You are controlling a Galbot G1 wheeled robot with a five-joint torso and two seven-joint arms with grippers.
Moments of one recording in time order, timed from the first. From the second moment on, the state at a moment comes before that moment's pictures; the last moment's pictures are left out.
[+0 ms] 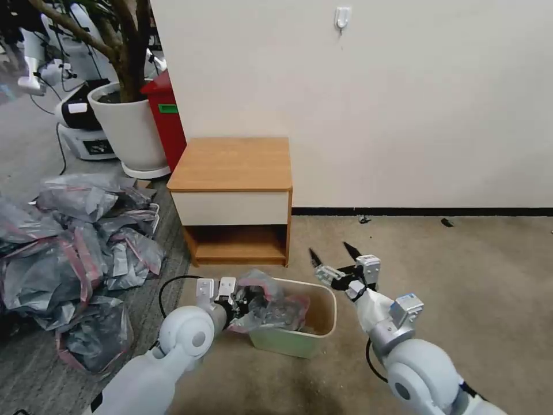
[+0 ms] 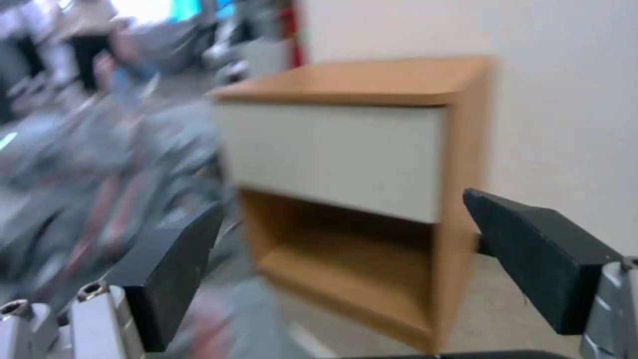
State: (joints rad) left arm 1.14 -1.04 -0.09 -1.95 -1.03 0.74 -0.53; right arm -1.35 0.91 0.13 2.20 0.49 -0.14 0.03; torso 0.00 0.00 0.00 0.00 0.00
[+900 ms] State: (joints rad) left arm 1.15 -1.04 -0.08 -1.99 -0.91 0.72 -0.47; right arm -0.93 0.75 -0.28 2.12 0.55 -0.51 0.00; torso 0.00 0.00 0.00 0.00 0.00
